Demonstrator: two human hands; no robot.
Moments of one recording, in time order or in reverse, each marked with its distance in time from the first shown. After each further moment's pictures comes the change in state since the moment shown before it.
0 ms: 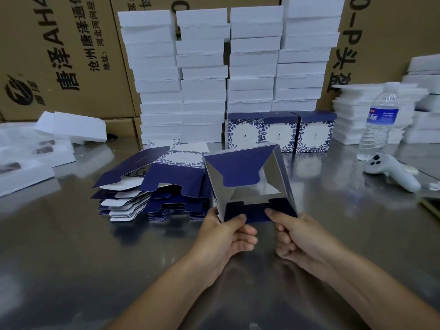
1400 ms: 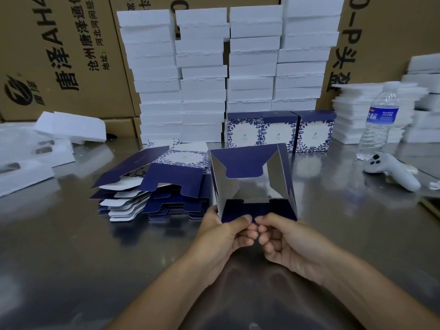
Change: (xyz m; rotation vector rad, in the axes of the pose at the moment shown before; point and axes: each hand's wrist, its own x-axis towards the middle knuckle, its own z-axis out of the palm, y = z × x) left_hand 0.000 -0.001 0.002 0.002 0.014 0.000; right_hand -0.001 0.003 0.006 0.083 -0.132 0.126
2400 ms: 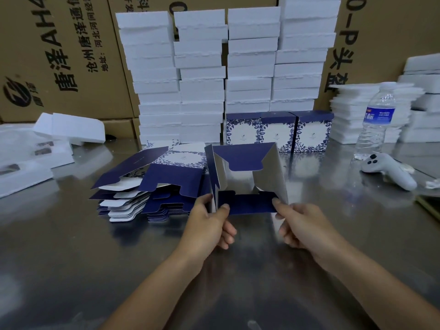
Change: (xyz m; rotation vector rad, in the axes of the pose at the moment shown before) left_hand 0.007 0.011 -0.016 0.334 0.136 0.115; right_hand 0.004 -0.010 -0.016 -0.407 0.362 -0.251
